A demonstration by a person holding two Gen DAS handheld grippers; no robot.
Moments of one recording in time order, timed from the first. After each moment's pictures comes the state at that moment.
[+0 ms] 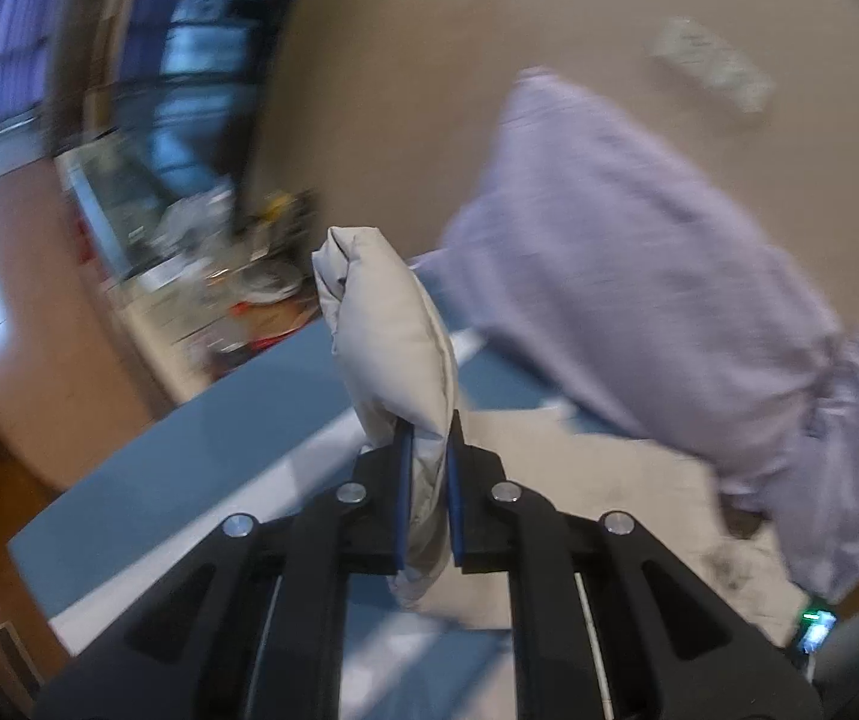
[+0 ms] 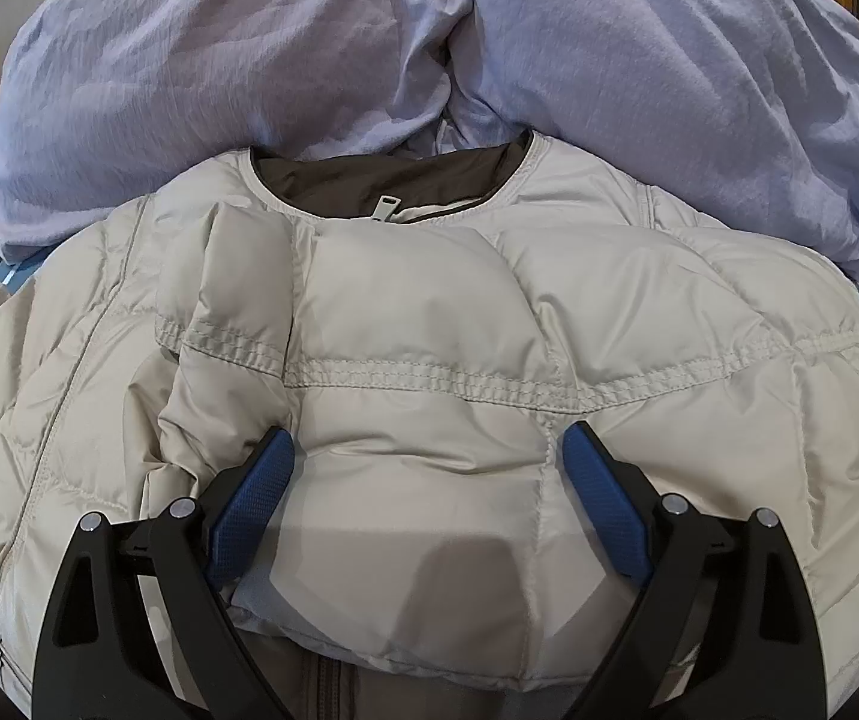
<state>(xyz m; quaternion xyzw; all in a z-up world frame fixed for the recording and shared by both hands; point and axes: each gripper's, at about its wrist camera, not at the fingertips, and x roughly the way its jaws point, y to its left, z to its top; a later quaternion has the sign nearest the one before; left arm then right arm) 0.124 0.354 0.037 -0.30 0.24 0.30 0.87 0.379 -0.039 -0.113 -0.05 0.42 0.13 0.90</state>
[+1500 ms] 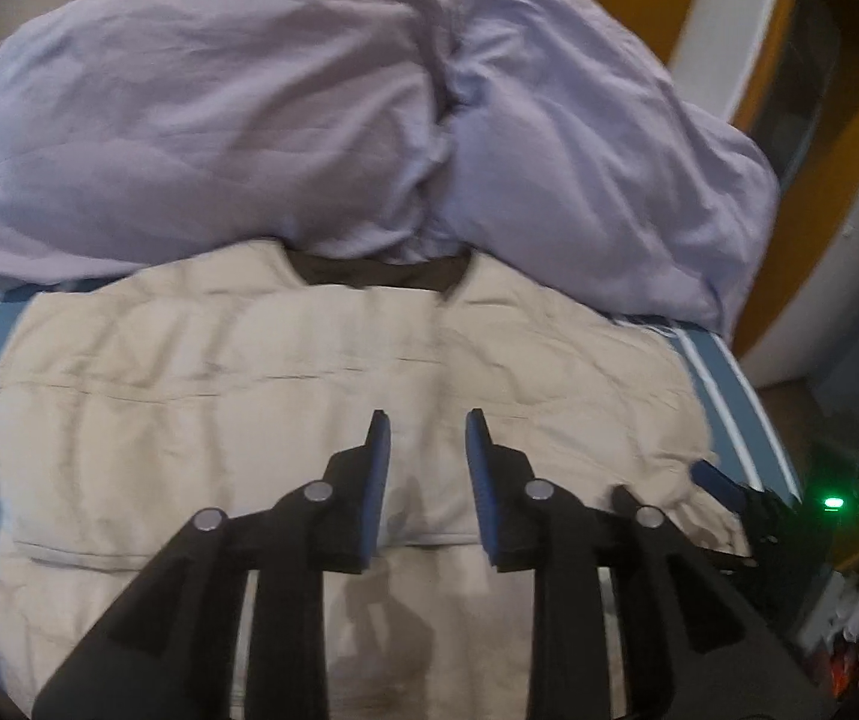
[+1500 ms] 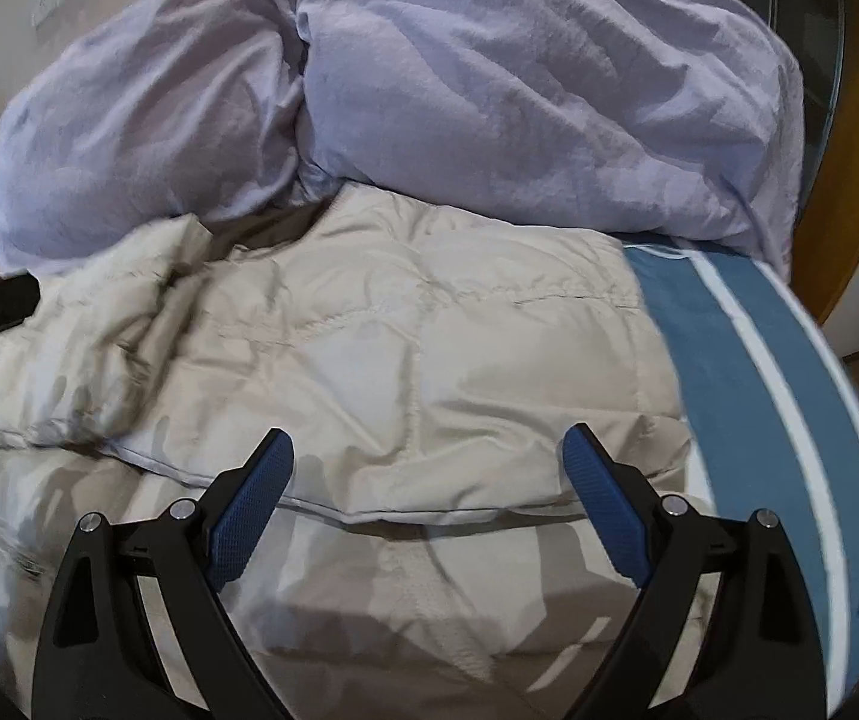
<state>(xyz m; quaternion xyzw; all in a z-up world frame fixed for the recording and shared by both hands) 0.331 0.027 -0.010 -0.13 0.38 0.01 0.92 0.334 -0.183 -0.076 -0.01 0.37 0.12 0.92</state>
